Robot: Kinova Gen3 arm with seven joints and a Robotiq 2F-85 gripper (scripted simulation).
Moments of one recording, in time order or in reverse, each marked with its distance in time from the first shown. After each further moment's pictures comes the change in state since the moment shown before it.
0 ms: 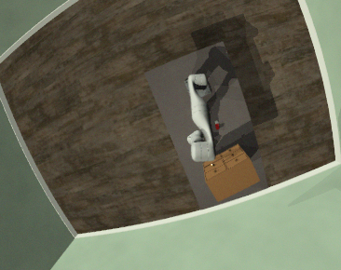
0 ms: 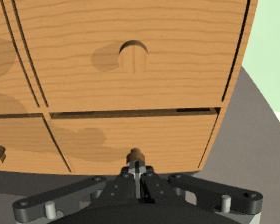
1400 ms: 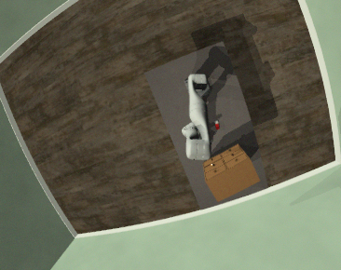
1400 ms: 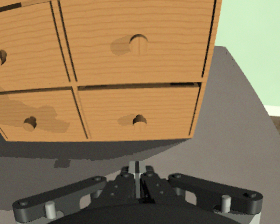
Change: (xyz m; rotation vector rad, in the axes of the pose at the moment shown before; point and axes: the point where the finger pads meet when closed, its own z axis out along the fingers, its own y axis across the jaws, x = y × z) arm -0.031 -0.005 -0.062 0.013 -0.013 0.001
